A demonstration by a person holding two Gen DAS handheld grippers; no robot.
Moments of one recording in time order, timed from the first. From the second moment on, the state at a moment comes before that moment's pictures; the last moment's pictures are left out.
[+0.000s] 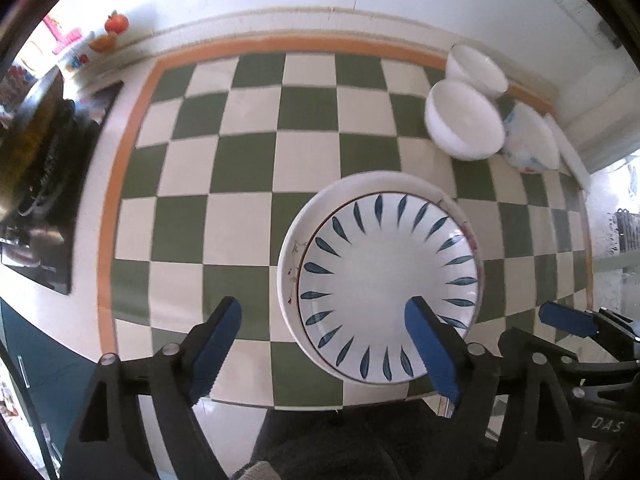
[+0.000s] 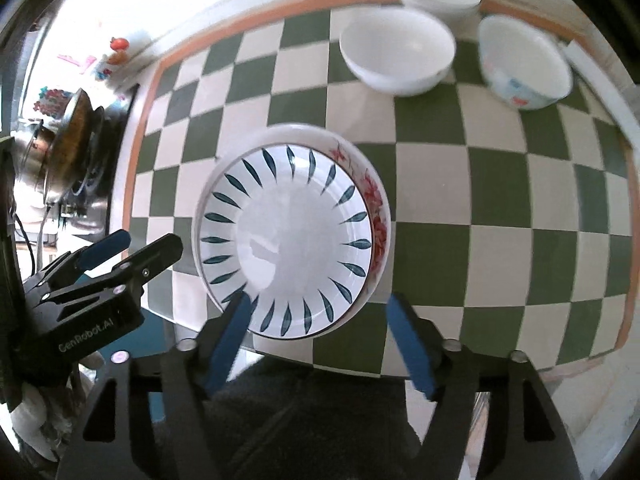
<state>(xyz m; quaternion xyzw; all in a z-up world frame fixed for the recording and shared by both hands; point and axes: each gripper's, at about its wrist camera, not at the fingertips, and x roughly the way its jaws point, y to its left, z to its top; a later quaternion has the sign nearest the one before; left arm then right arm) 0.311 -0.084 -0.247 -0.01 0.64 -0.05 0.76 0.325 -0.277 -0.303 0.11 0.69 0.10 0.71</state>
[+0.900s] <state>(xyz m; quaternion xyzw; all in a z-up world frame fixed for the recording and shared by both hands) 0.174 -0.066 -0.095 0.00 0.52 -0.09 0.85 0.159 -0.260 -0.117 0.08 0.53 0.03 0.84</state>
